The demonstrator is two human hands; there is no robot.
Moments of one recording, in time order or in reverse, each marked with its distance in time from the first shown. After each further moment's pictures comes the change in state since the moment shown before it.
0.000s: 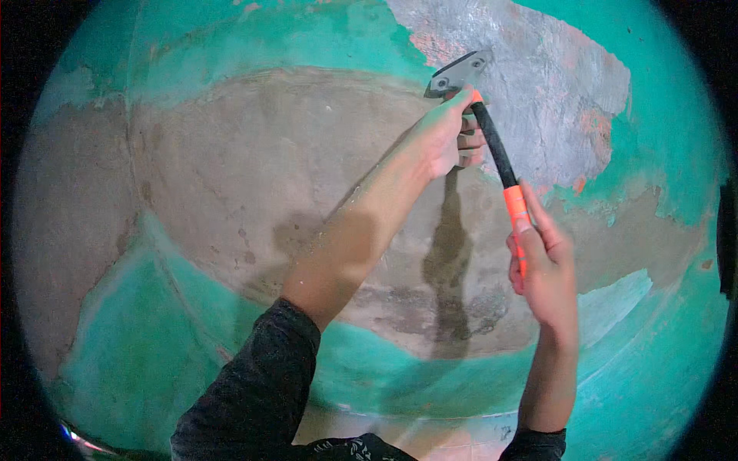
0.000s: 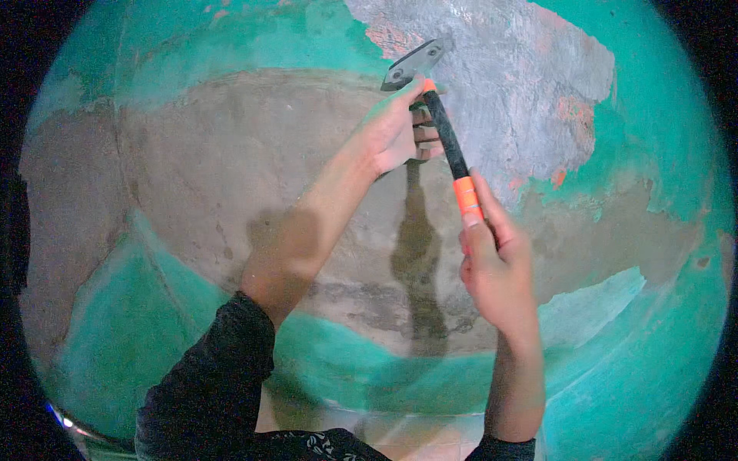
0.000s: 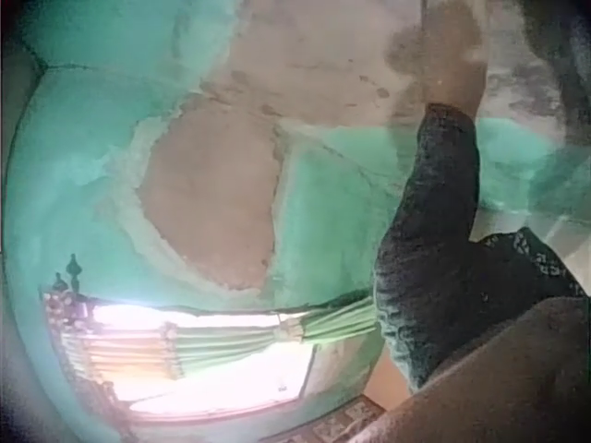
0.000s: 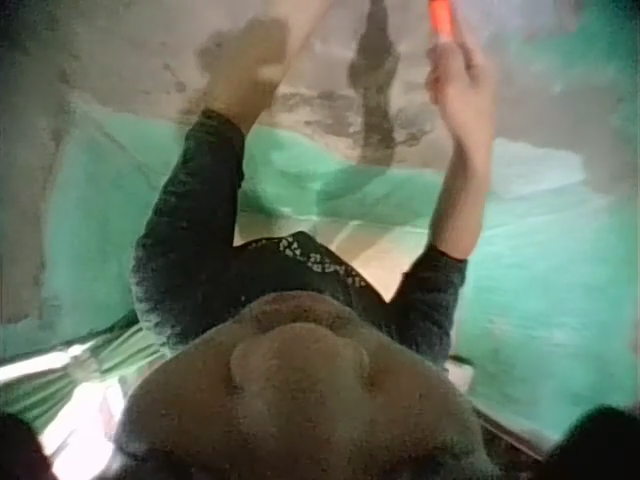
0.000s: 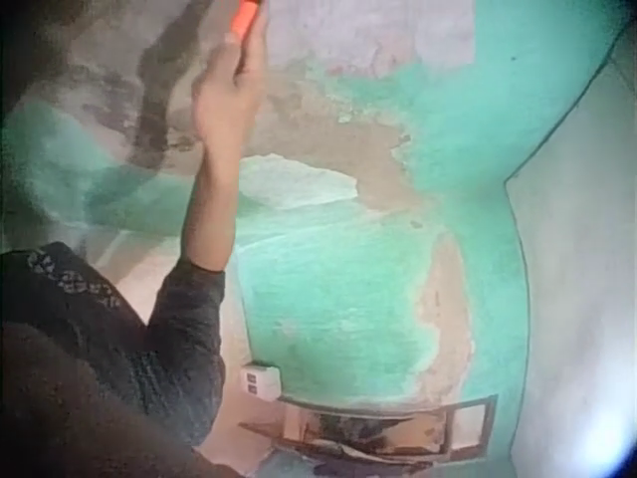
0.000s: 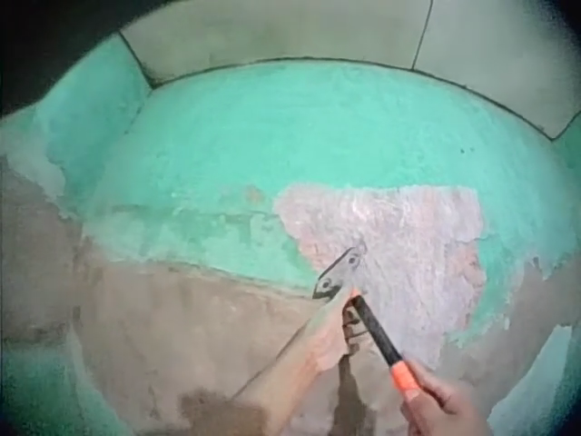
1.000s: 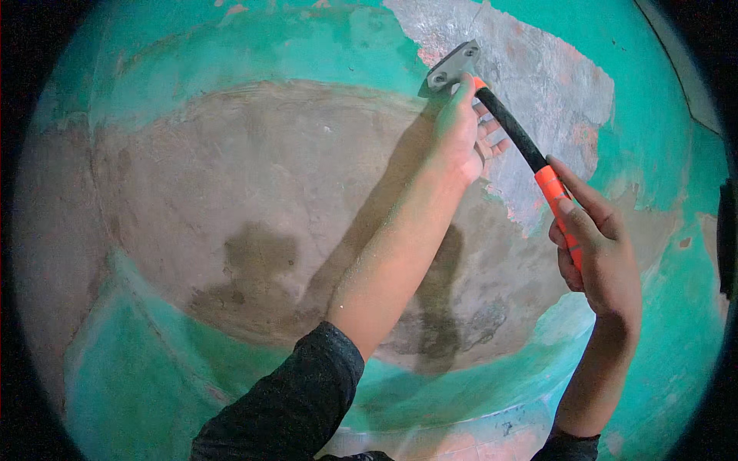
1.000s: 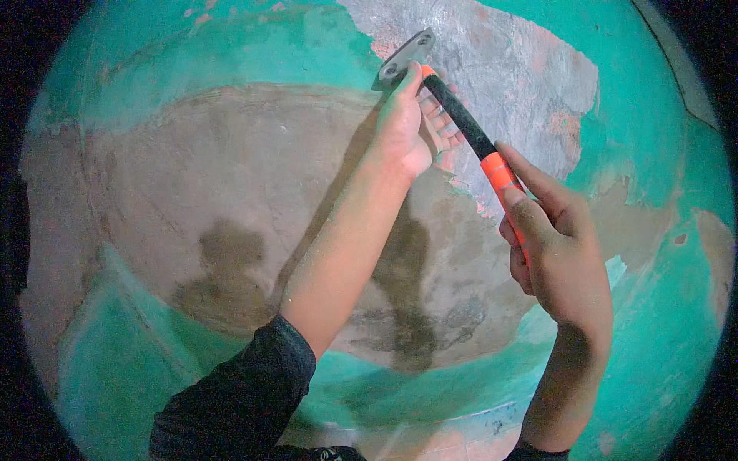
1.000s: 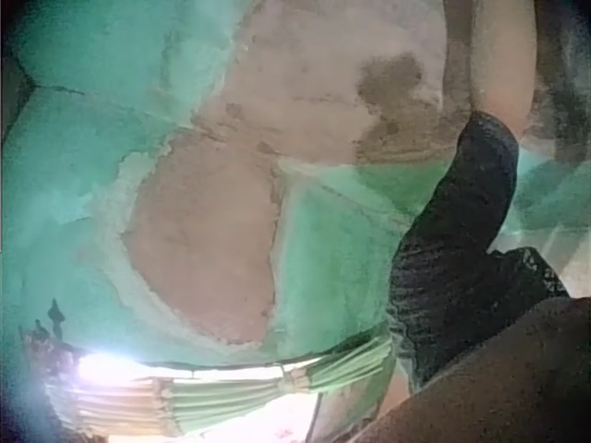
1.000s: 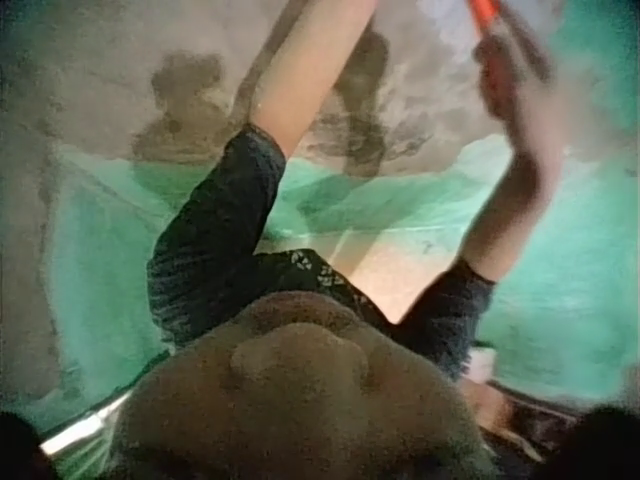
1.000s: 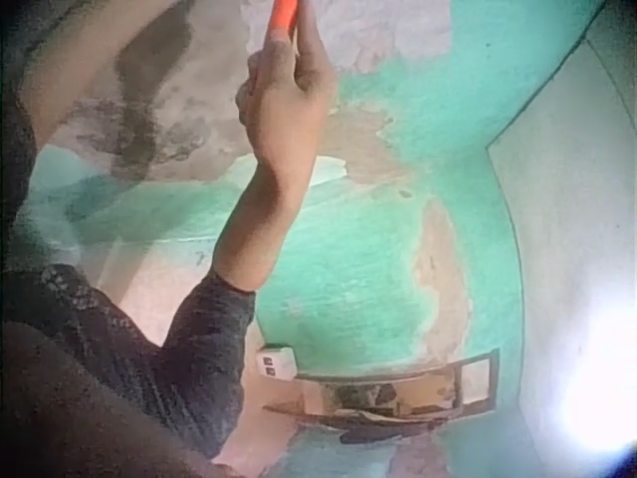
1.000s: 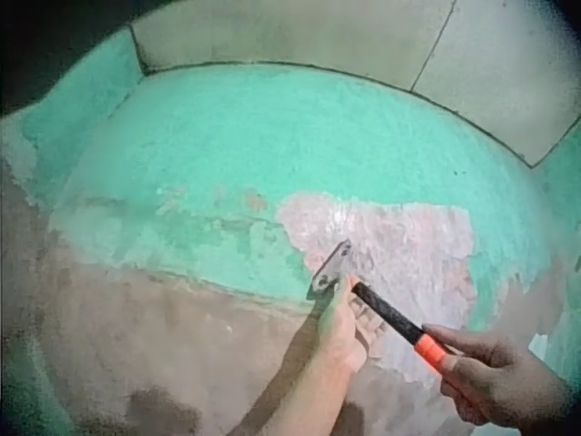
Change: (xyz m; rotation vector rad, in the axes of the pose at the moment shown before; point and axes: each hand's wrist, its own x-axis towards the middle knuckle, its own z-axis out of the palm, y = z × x) left_hand 0.015 0.019 0.021 -0.505 -0.063 0.171; right_hand 0.006 -0.093 0.031 -0.295 0.197 0.054
